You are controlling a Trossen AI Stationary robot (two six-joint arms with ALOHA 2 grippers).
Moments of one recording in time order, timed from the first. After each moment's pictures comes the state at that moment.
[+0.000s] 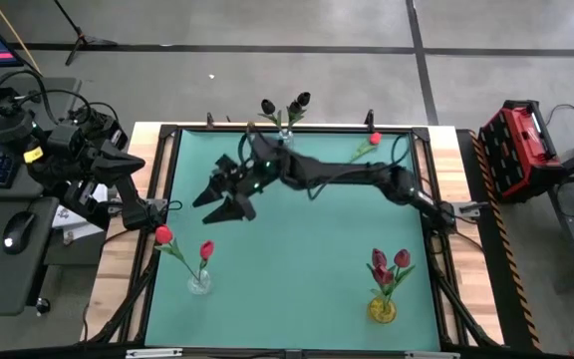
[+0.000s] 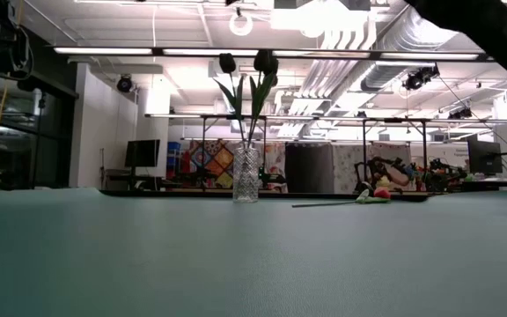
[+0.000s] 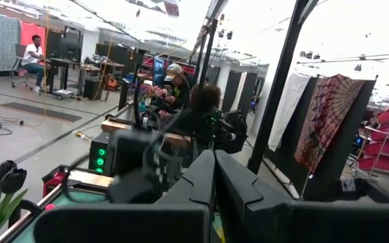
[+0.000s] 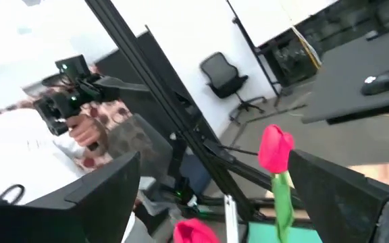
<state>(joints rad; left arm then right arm) -1.24 0.68 1.30 -0.24 -1.23 0.13 -0.04 2.31 2.28 0.14 -0.71 0.62</state>
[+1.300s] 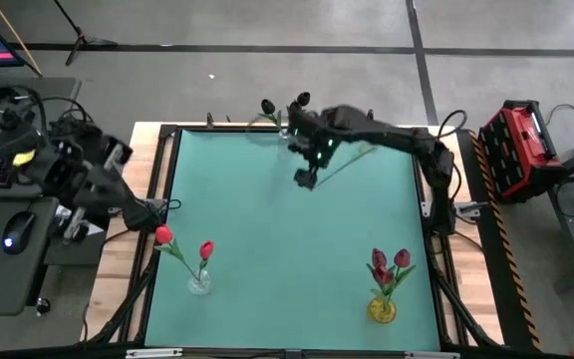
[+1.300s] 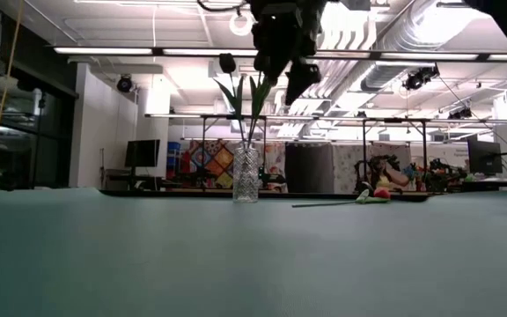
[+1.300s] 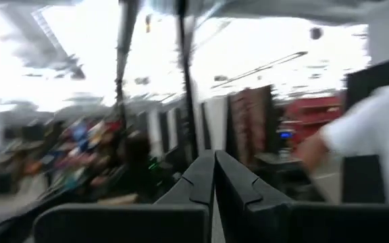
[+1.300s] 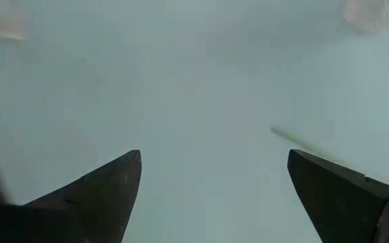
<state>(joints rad) -1.00 0.76 1.30 -0.12 -0.61 0.34 -0.29 1.98 2.03 -1.32 -0.23 0.17</state>
